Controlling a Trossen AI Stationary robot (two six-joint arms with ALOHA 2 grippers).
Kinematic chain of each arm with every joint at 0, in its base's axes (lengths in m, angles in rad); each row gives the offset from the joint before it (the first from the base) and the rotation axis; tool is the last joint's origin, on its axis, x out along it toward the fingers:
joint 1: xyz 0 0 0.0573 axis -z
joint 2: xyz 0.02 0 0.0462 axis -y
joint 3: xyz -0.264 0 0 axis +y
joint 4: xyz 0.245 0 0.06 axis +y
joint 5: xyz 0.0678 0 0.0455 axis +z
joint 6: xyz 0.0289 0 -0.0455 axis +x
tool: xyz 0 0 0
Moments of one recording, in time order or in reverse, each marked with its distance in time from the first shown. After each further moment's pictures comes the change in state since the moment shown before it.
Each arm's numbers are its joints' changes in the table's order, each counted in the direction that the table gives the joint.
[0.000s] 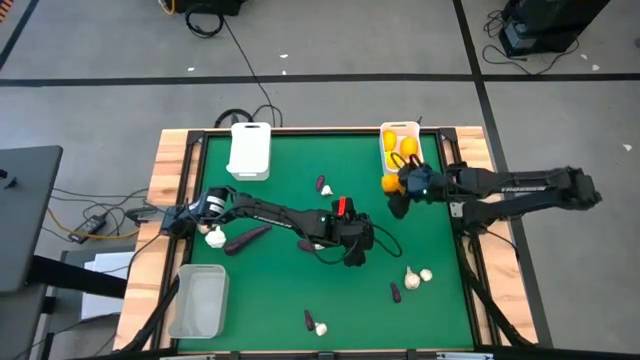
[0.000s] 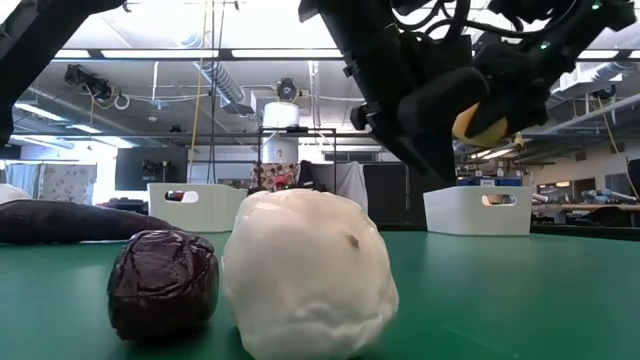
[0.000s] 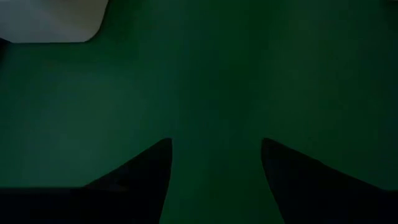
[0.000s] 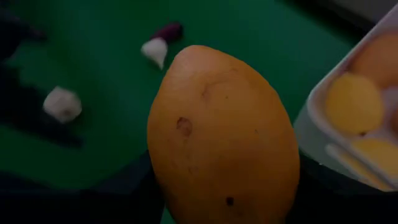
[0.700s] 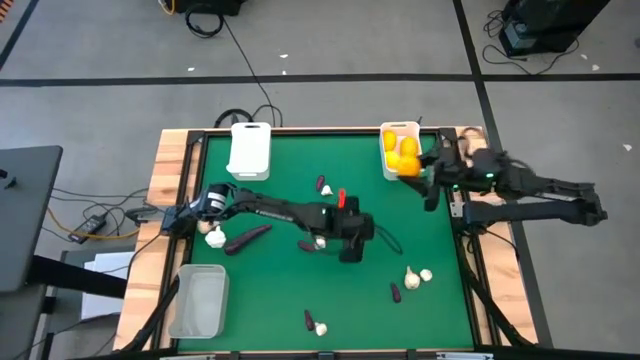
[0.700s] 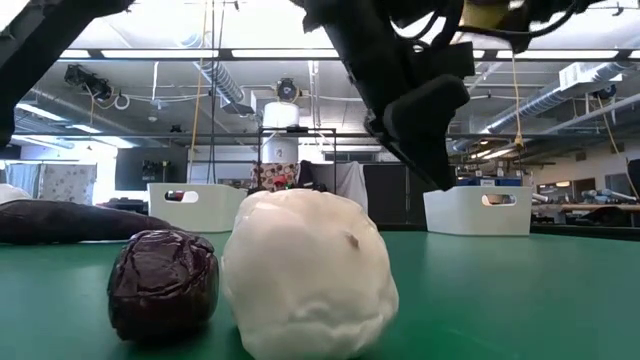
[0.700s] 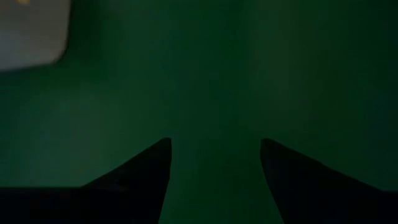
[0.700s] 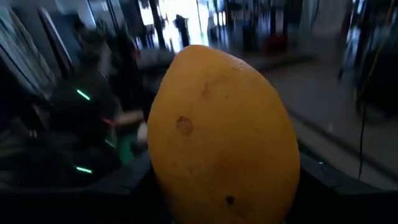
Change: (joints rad) left arm -0.057 0.000 0.000 -0.016 -0.154 0.205; right arm 0.034 0.380 -0.012 -0.364 0.206 -0.357
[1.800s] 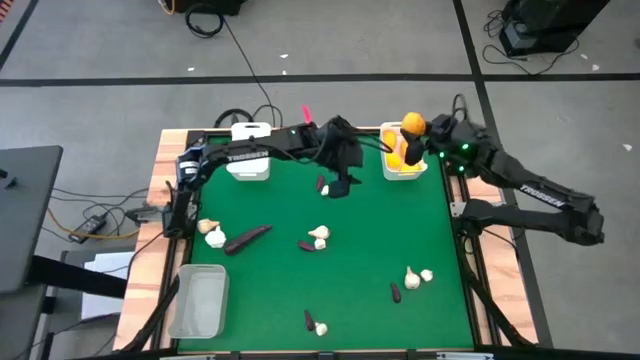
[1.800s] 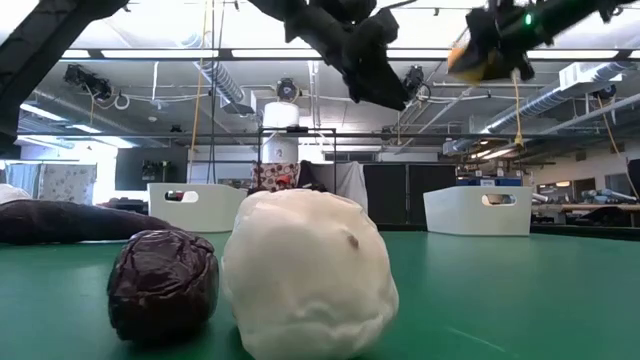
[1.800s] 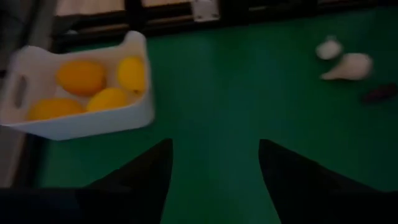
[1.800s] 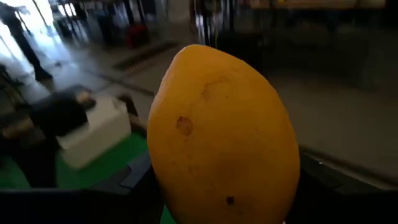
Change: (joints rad) left arm -0.369 0.228 0.000 -0.010 -0.556 0.265; right arm 0.408 -0.188 -0.035 0.034 -0.180 0.046
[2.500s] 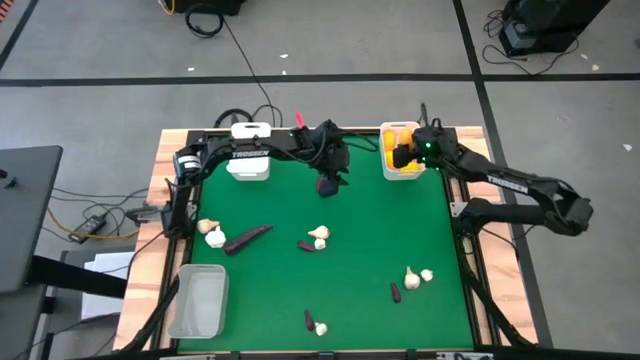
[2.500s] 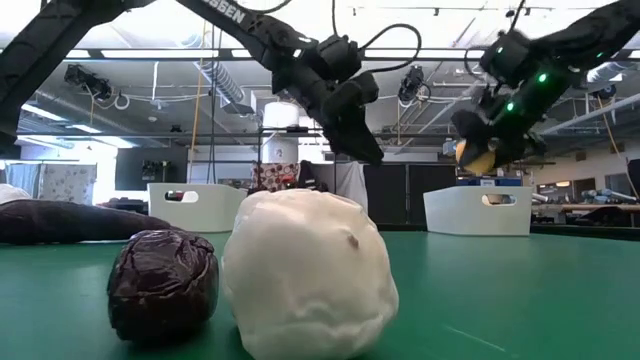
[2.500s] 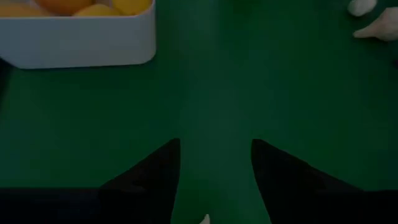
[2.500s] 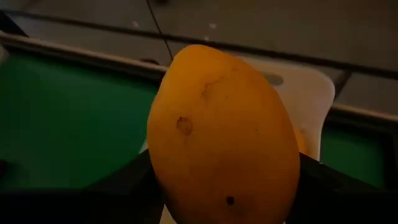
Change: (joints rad) left arm -0.101 0.006 0.281 -0.184 -0.086 -0.023; right arm 0.197 -0.285 0.193 -0.073 0.003 0.168
